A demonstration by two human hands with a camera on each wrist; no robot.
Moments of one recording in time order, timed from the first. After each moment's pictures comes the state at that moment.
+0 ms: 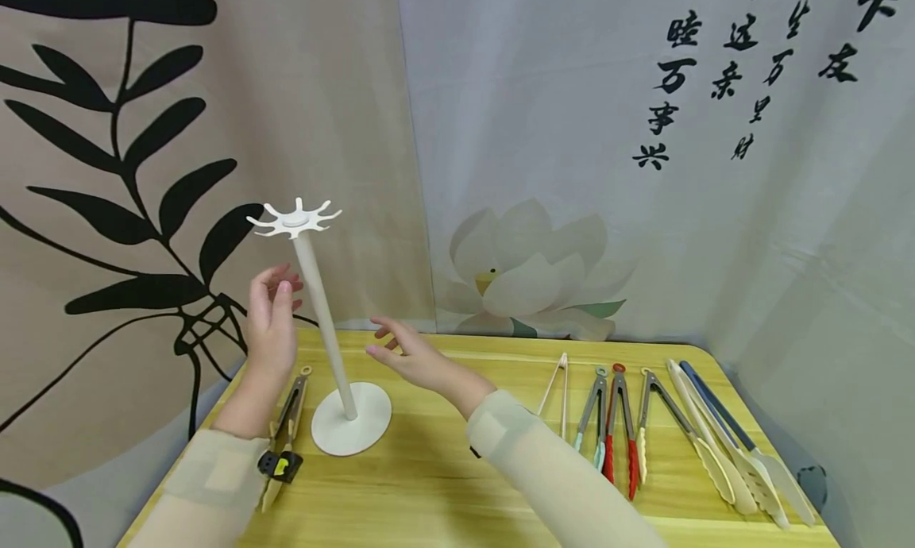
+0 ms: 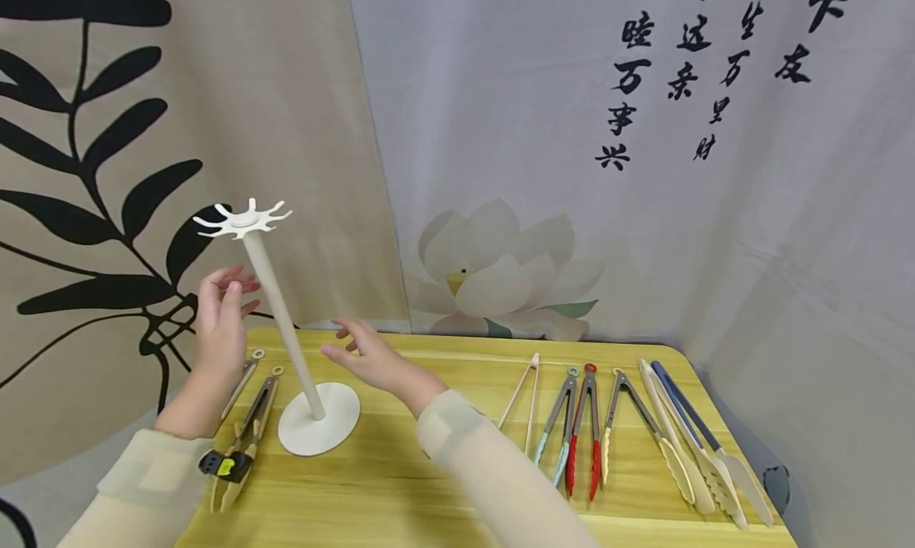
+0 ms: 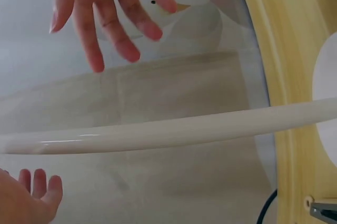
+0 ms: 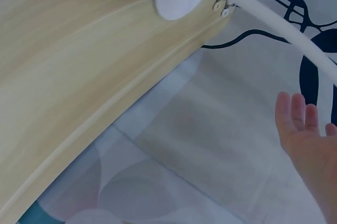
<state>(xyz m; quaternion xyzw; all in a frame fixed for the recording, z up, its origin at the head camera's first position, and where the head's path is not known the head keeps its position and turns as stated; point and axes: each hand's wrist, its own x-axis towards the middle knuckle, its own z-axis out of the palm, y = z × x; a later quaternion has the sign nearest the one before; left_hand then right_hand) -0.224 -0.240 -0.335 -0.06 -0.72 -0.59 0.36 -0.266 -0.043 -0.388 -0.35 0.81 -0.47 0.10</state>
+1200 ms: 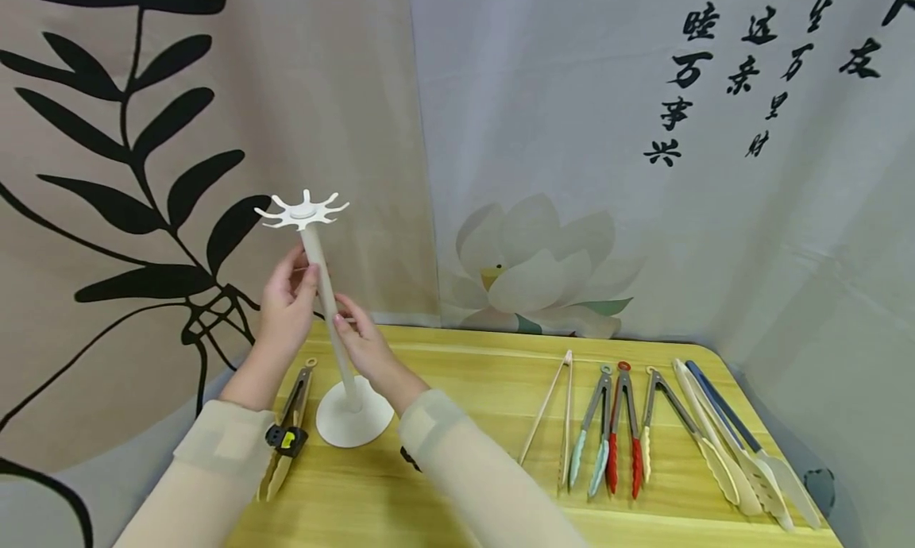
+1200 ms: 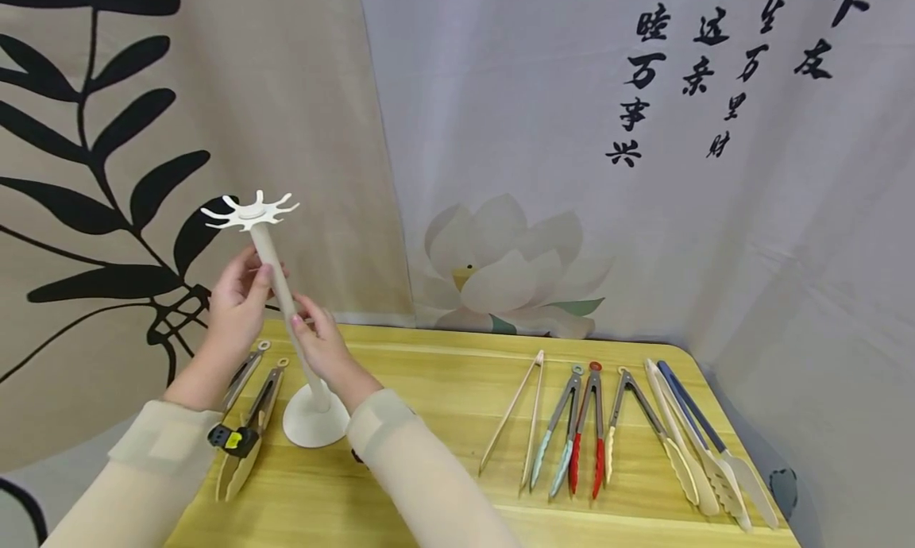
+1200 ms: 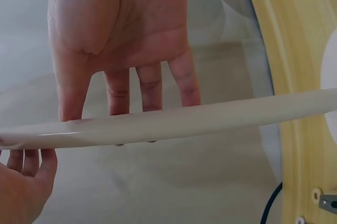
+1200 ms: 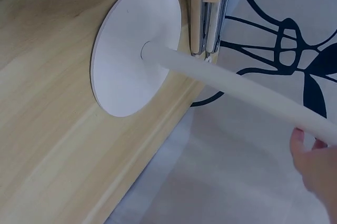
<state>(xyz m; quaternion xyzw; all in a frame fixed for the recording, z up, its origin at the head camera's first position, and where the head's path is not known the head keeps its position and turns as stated) -0.243 -0.246 -0.327 -0.09 -0.77 -0.55 0.32 -0.263 -0.132 -0.398 -0.25 0.69 -0.68 0.05</state>
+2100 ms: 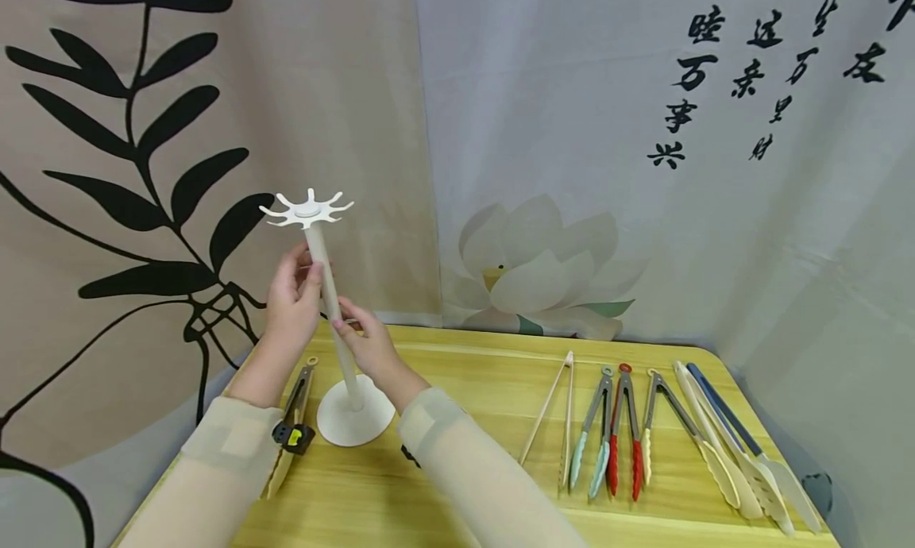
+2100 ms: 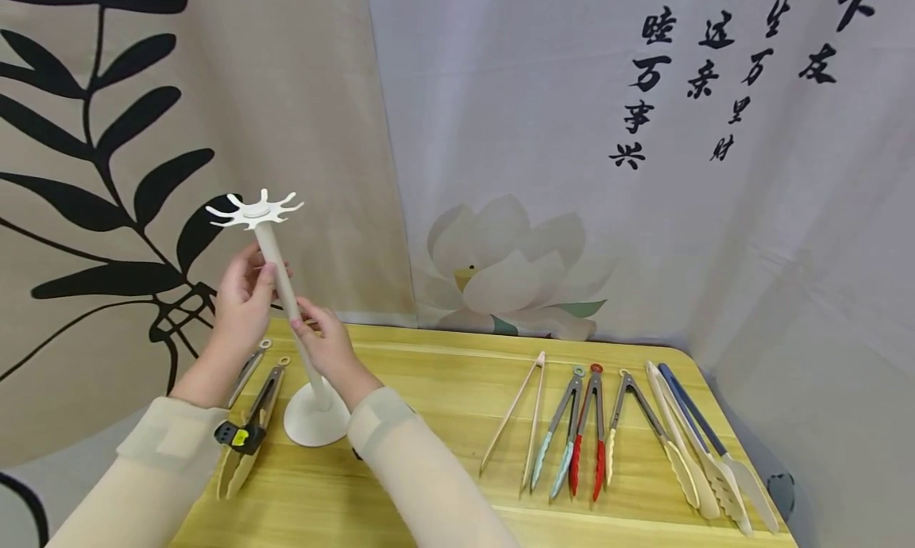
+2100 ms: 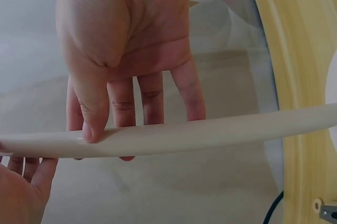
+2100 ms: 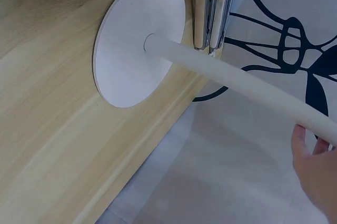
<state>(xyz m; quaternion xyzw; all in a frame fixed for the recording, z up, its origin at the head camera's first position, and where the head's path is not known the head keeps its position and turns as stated) -0.236 -0.238 -0.320 -0.08 -0.78 -0.54 0.32 -0.265 -0.135 -0.399 -0.24 0.71 -0.66 0.00</state>
